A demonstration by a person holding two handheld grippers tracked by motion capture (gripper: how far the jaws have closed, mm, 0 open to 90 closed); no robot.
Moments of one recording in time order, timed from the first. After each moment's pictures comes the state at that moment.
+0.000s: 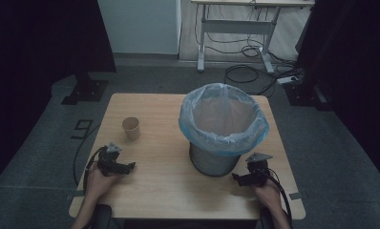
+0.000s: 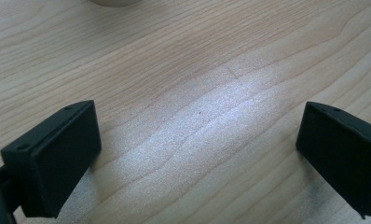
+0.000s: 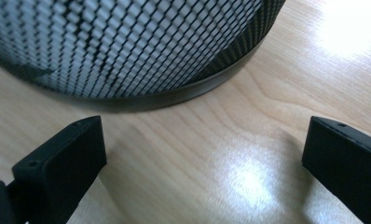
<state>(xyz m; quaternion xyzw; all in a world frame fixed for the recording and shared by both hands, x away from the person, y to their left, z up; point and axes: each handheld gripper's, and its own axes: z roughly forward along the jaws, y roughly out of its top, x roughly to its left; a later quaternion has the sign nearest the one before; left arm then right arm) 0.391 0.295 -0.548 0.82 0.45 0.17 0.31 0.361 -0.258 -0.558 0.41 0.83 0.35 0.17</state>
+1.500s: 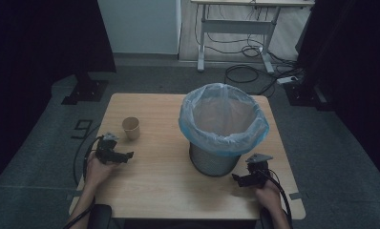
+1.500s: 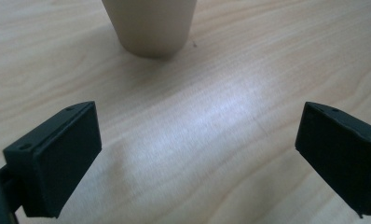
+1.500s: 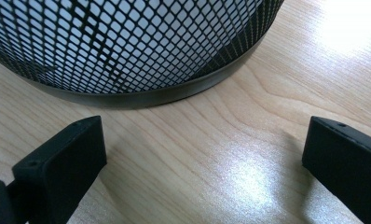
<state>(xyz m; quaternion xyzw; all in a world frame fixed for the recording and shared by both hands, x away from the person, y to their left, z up) 0.425 0.305 -0.528 0.81 0.46 0.16 0.33 0.359 -0.257 -0.558 0.41 0.82 0.35 0.17</state>
